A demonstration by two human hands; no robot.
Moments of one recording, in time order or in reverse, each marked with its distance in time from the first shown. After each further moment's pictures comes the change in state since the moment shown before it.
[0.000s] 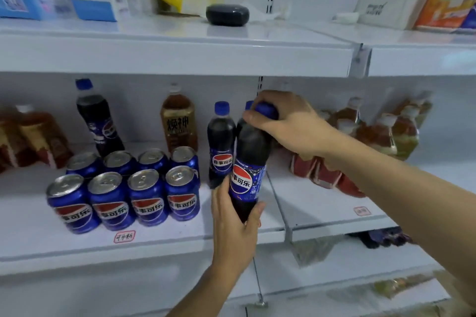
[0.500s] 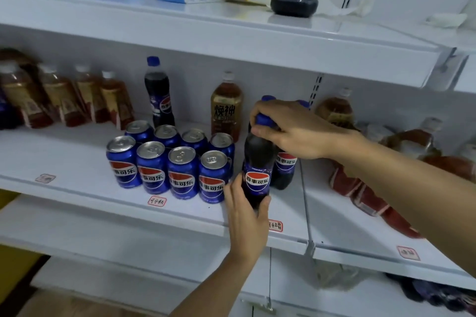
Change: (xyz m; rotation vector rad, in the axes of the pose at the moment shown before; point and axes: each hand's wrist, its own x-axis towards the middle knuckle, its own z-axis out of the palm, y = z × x) left_hand 0.011 -0.027 0.021 0.143 0.350 -0.114; right_hand 0.041 -0.002 0.036 -0.063 -0.452 -0.378
